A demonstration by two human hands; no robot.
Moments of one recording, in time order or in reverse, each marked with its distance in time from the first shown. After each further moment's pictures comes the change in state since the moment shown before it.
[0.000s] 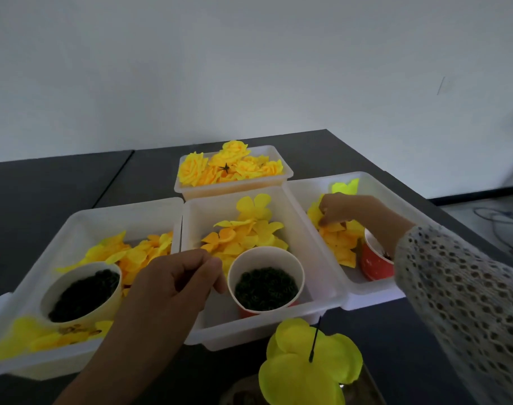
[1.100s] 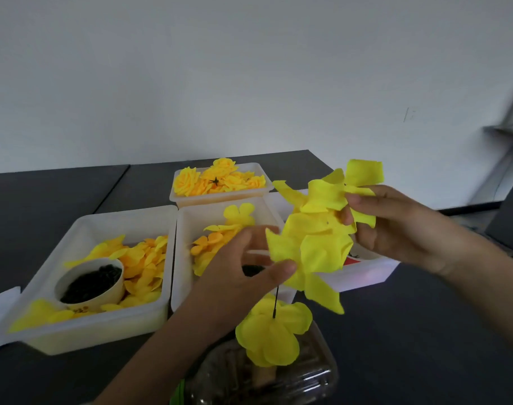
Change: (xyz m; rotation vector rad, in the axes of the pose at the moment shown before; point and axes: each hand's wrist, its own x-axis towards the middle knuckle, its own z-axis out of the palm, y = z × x) left_hand -0.019 0.064 0.049 -0.351 -0.247 0.004; right_hand -0.284 -0.016 -0.041 1.525 0.032 -0.748
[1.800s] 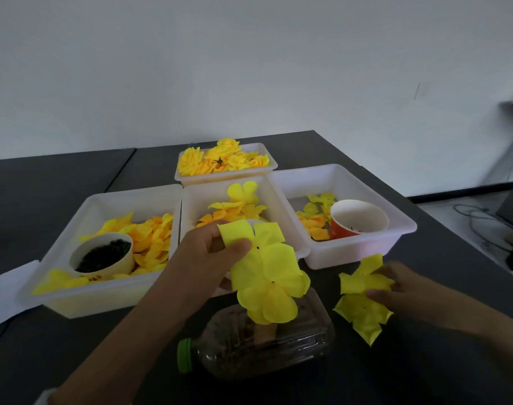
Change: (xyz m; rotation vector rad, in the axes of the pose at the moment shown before) left_hand -0.029 -0.005 -0.016 -0.063 0.152 -0.167; right_hand -0.094 0.115 -0.046 -0.788 0.295 0.792
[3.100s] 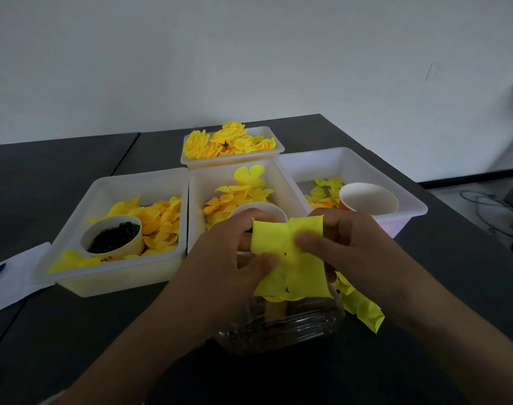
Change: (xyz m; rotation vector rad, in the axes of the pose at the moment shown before) left_hand -0.038 0.017 0.006 0.229 -0.146 0.140; right_hand -0.072 -0.146 0.047 0.547 0.043 -0.632
